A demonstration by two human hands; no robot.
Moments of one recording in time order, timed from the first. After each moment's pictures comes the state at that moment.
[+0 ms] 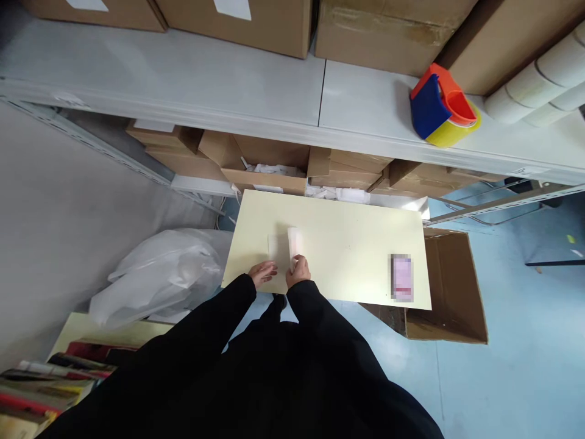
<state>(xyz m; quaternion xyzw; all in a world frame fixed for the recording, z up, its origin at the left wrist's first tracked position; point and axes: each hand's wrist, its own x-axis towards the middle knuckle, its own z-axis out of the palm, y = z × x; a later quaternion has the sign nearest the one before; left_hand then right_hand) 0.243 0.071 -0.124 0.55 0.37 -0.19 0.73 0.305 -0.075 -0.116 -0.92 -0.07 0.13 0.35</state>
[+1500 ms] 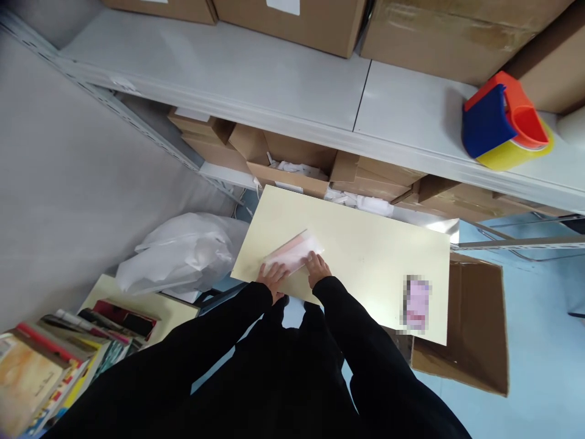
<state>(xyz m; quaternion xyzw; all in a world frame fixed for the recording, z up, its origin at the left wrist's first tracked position) 0.220 0.045 -0.117 0.95 0.04 -0.29 0.14 0.361 -0.111 -0.134 -0.86 -0.42 0.27 0.06</state>
